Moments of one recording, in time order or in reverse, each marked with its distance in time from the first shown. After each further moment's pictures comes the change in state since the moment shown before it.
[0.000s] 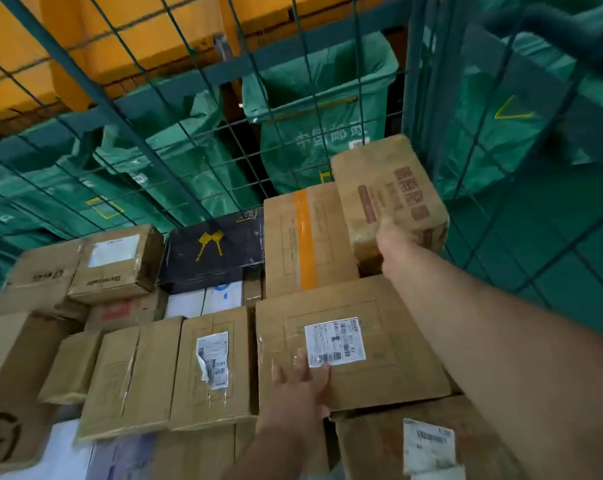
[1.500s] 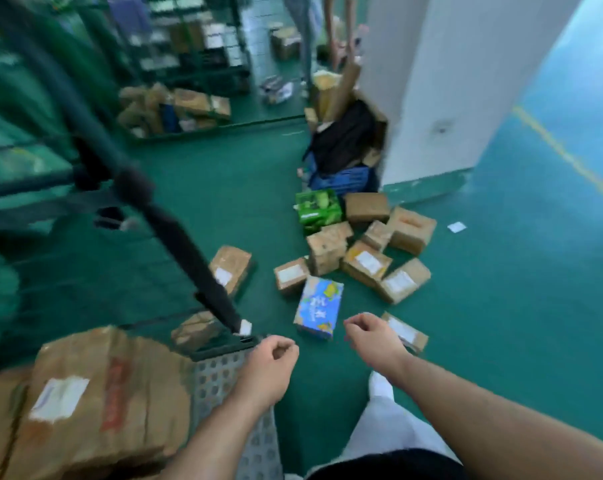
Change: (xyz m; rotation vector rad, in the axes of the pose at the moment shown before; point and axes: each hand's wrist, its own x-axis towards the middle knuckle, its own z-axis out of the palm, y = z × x) left_hand -0.396 0.117 0.359 0.129 -0.372 0.993; right_hand -0.553 0.620 -0.470 0.369 0.846 0.112
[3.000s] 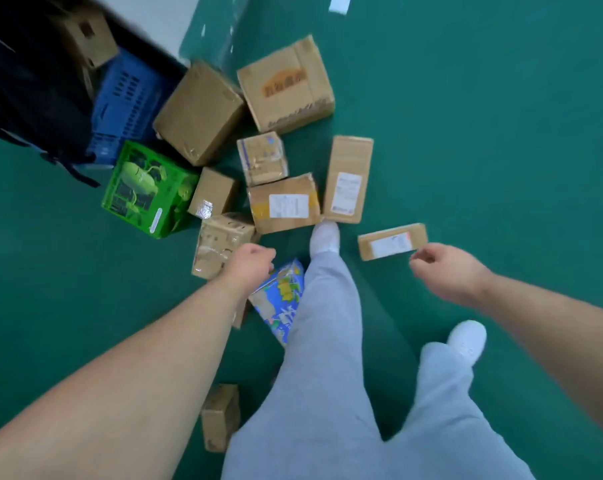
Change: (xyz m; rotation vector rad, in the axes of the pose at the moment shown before) left_hand 0.660 0.265 0.378 0.734 -0.550 -0.349; right_hand 0.507 0.177 -0.248 0.182 -0.018 0.795
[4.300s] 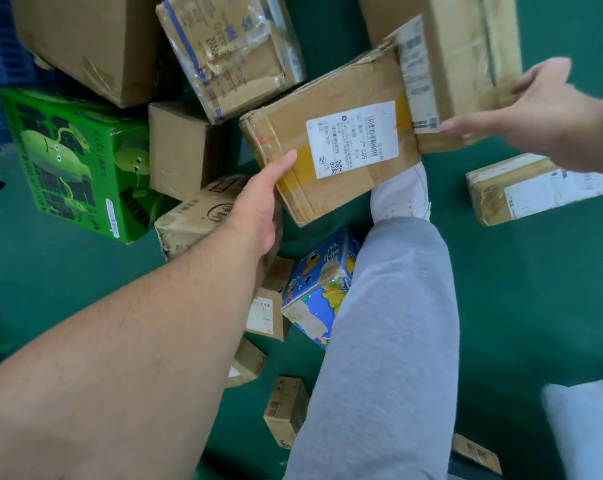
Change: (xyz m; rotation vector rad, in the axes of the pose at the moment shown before) left_hand 0.342 -0.017 0.067 -0.374 -0.066 -0.069; right_hand 0.386 -0.022 0.134 0.435 0.055 0.183
